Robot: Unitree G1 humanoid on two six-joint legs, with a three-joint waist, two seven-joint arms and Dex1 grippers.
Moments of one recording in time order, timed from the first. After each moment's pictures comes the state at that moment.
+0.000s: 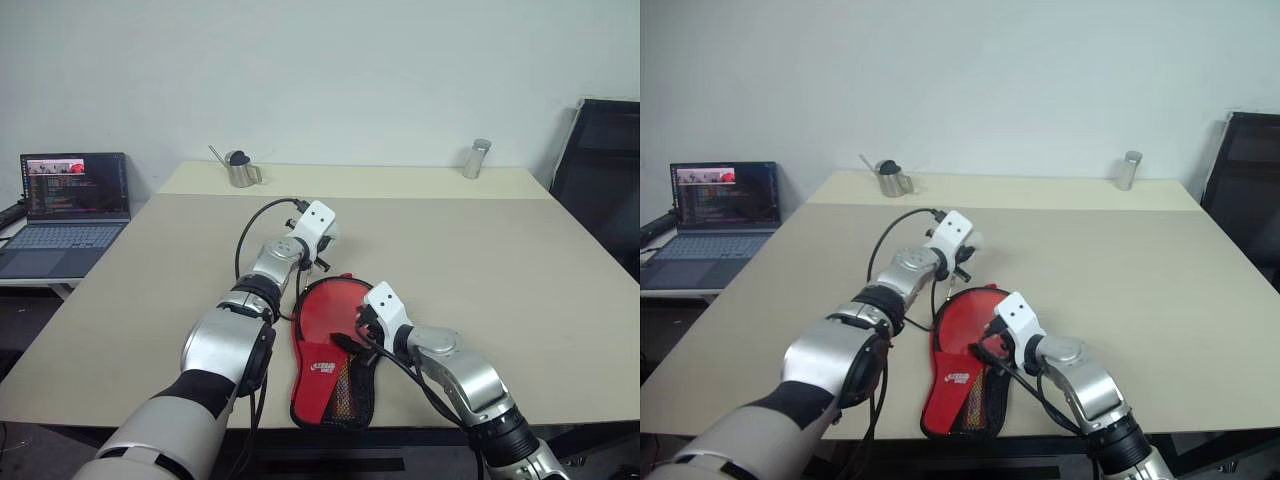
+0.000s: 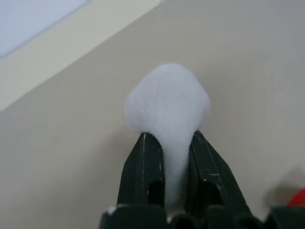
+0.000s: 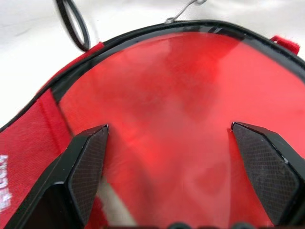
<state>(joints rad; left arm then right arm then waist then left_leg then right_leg) -1.30 0.19 -0.07 1.39 0.22 -0.03 -0.36 -0.39 -0.19 0.32 -0.12 0.09 0.74 0.50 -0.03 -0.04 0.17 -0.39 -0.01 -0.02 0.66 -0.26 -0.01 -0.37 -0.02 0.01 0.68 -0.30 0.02</state>
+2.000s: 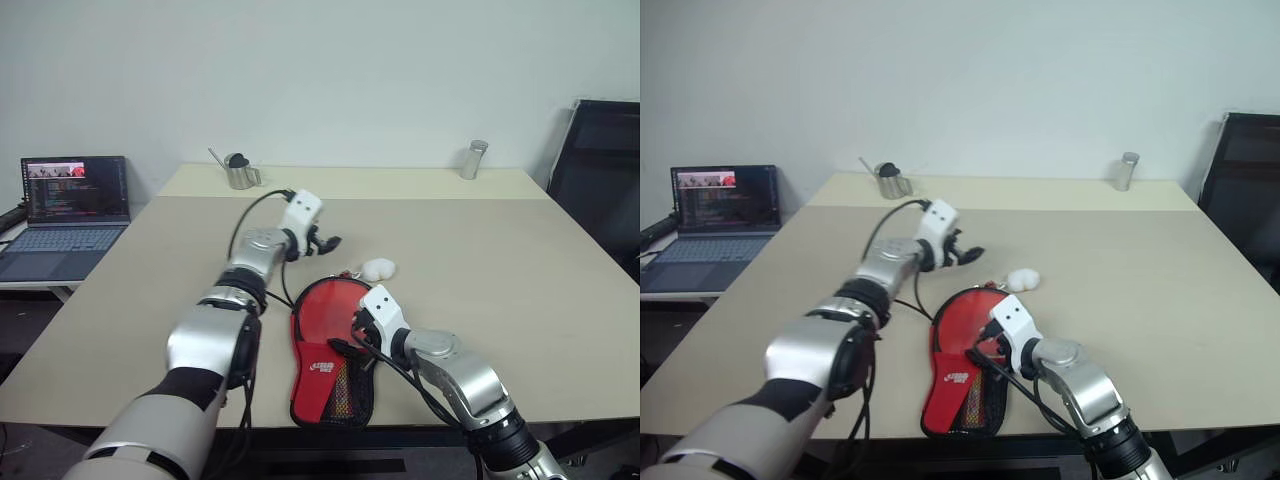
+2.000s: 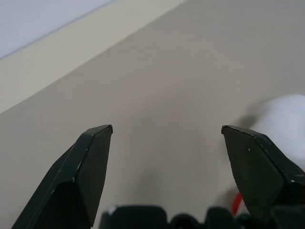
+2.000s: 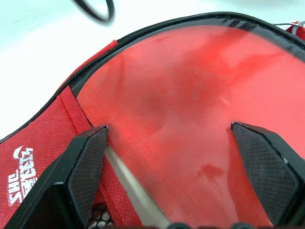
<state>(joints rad) -1.28 0.32 0.08 1.34 0.12 -0.03 -0.67 -0.40 -0.18 0.34 -0.15 0.10 0.81 0.50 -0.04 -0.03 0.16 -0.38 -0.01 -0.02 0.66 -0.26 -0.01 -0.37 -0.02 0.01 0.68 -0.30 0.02</state>
